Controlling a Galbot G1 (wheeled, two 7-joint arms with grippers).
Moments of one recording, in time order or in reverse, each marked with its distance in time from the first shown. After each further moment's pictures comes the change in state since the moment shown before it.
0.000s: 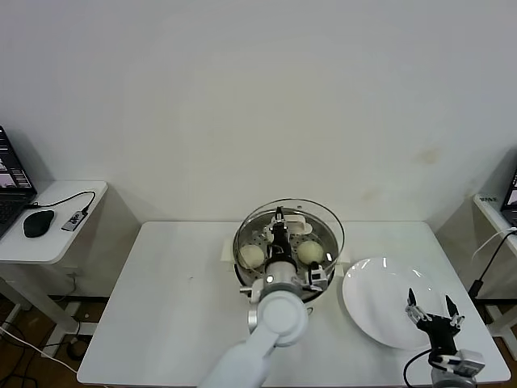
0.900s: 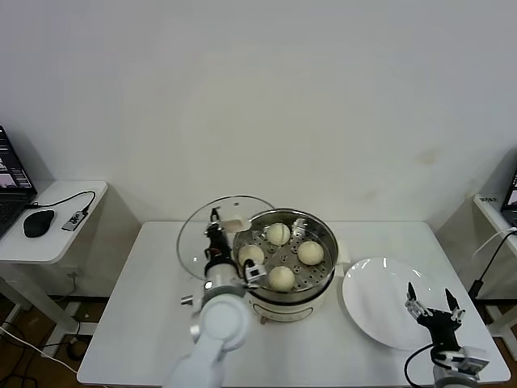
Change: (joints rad) left arm 0.129 0.086 -0.215 -0.181 0.021 -0.003 0.013; right arm -0.011 -0.024 -0.007 0.039 0.031 -0.009 0.000
